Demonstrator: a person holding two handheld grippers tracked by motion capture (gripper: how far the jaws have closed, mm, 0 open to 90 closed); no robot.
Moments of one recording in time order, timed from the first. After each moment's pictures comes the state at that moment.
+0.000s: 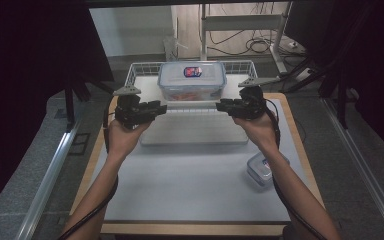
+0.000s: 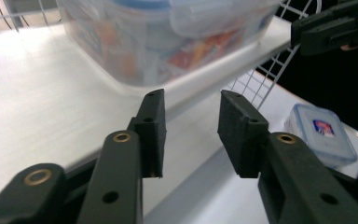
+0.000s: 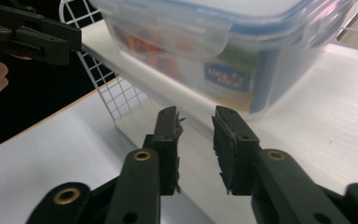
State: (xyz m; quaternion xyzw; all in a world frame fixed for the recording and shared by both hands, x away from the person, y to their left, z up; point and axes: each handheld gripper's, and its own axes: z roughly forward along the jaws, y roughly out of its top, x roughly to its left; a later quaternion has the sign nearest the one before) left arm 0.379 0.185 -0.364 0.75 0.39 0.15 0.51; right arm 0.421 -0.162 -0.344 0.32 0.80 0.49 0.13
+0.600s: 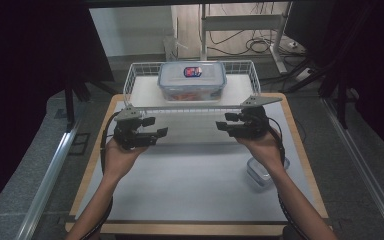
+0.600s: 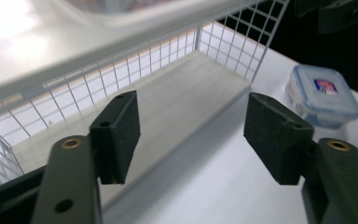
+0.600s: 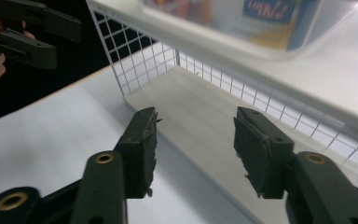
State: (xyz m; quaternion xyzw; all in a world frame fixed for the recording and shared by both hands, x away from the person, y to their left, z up) left arm 0.335 0.182 -0.394 0.78 0.37 0.18 0.48; right arm 0.384 -0.171 -0.370 0.30 0.81 0.48 0.13
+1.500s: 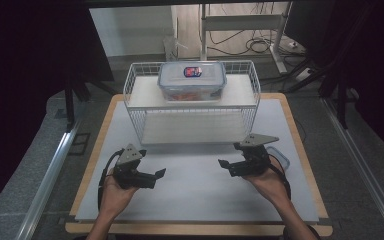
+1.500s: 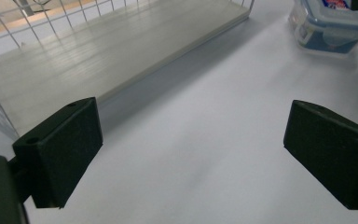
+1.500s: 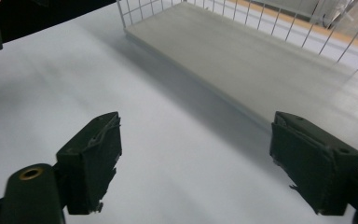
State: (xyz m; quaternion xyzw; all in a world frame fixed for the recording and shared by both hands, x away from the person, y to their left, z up) left arm 0.274 0.187 -0.473 0.79 0.38 0.18 0.45; right arm 0.332 -0.187 -0.448 0.30 0.83 0.45 0.14
